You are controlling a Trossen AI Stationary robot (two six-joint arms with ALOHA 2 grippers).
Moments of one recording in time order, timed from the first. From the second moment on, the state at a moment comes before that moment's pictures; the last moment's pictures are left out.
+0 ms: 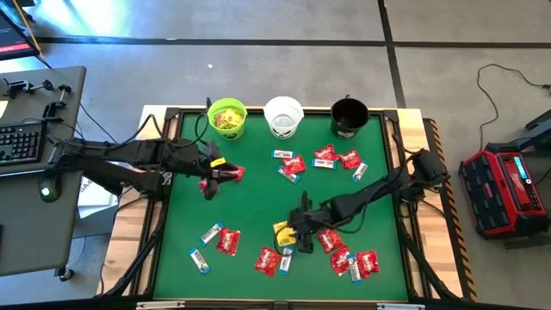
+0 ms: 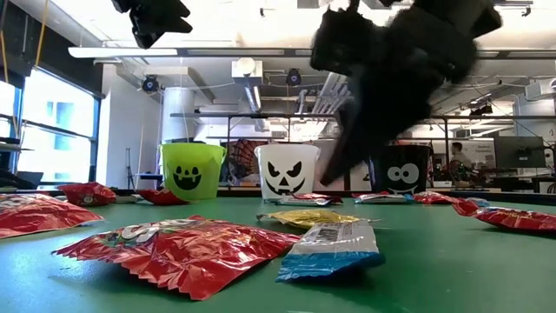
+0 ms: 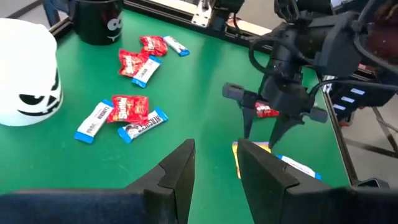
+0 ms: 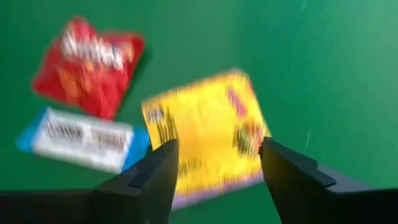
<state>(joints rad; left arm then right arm) -0.06 0.93 0.86 -0.44 -0.10 -0.30 0.37 1.82 1.05 -0.16 0.14 0.36</state>
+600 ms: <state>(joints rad) -0.07 0.94 0.86 -0.44 -0.10 -0.31 0.39 1.89 1.05 -0.20 0.15 0.31</state>
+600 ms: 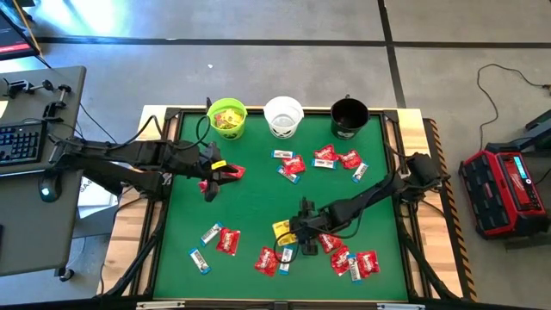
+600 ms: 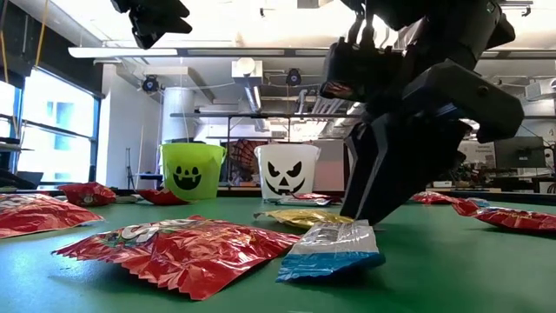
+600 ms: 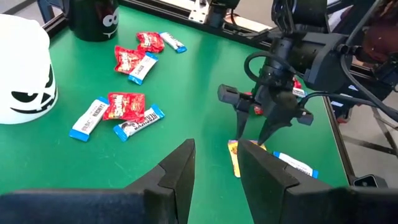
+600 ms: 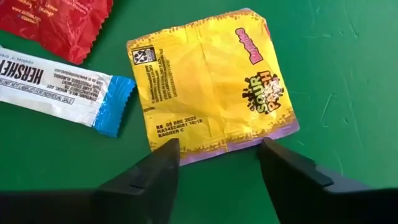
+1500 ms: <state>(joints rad) -0.07 0.95 0.86 -0.45 -0.10 -0.46 0.38 1.88 1.07 -0.20 0.16 0.41</state>
